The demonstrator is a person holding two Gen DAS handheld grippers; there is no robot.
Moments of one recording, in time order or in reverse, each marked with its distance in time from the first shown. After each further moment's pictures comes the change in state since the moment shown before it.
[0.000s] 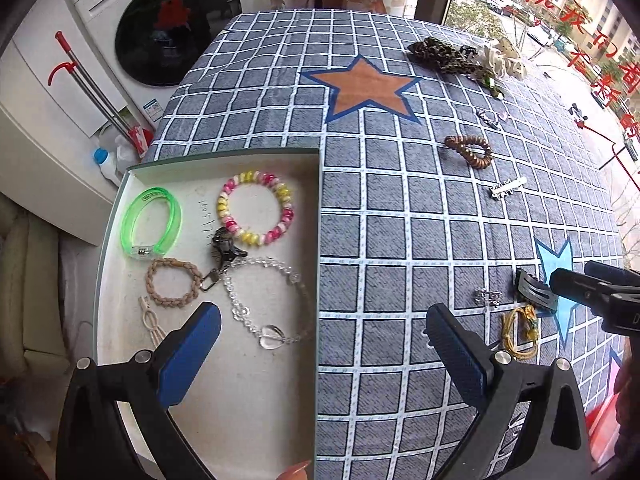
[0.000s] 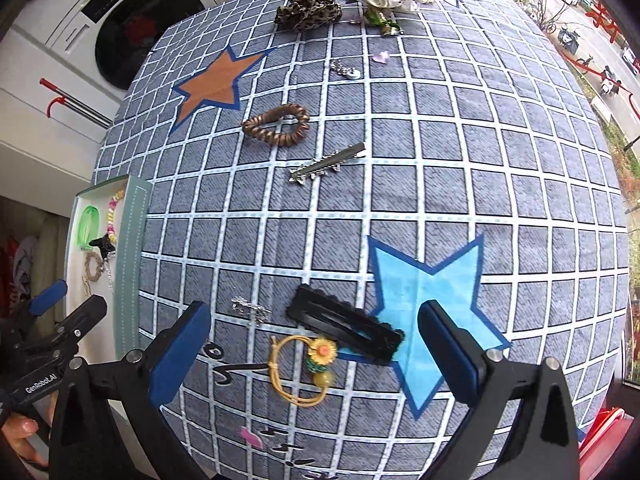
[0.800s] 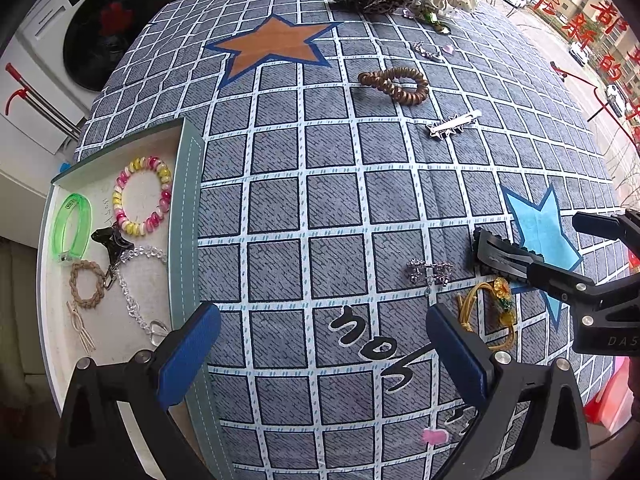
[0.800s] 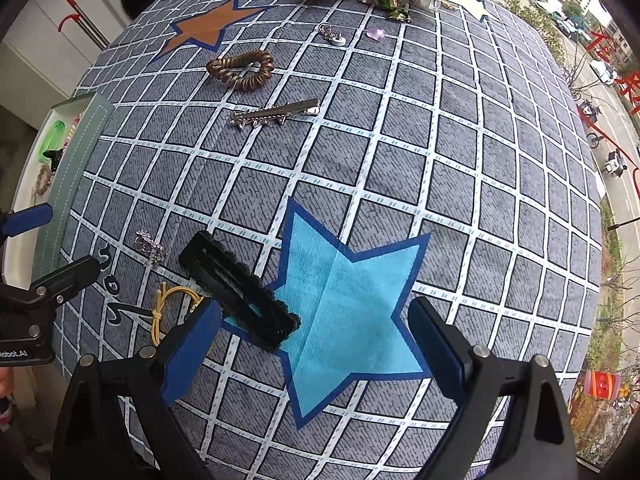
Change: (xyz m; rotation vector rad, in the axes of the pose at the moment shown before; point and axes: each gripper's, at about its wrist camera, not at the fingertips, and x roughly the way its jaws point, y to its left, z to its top) left arm 0.045 -0.075 -0.010 0.115 0.094 -0.029; right arm 0.024 -0.031 -0.014 -0.269 0.039 -0.115
